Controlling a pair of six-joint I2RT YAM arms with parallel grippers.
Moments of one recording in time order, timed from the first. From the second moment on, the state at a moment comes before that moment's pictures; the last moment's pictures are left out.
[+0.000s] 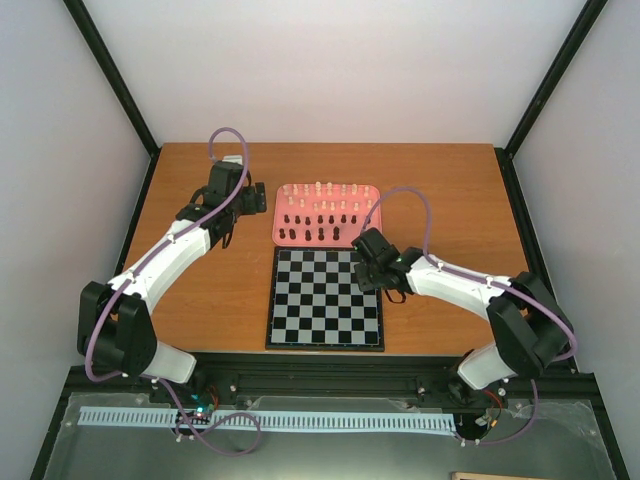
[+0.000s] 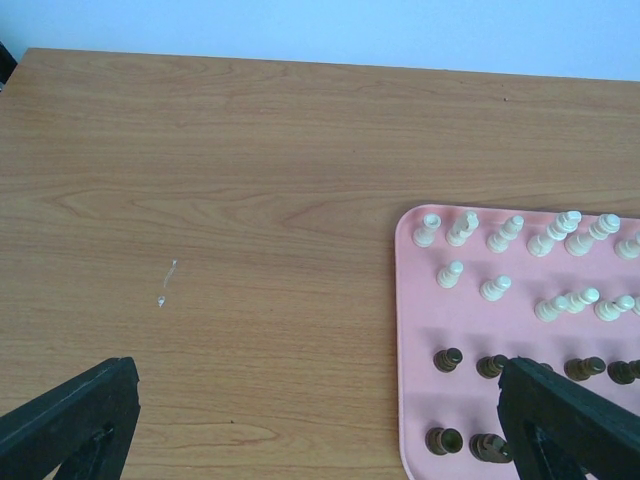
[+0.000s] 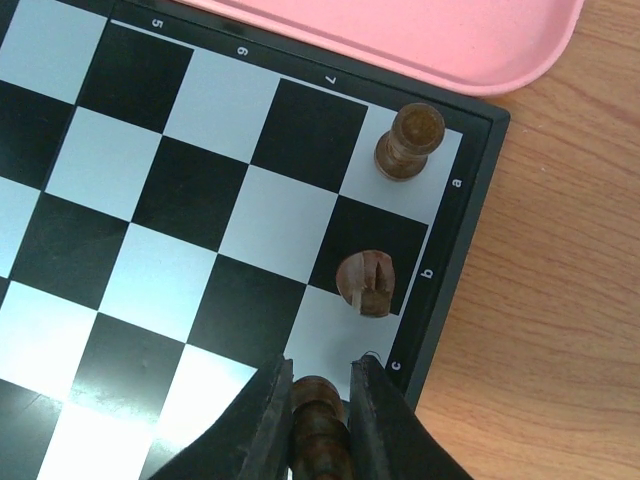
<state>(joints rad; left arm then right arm) -0.33 1.44 1.12 -0.34 -0.30 -0.28 0.73 1.48 0.85 -0.46 0.18 0.39</state>
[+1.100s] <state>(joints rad) -0.33 1.46 1.12 -0.34 -0.31 -0.28 0.73 1.56 0.85 -0.42 0.20 0.39</state>
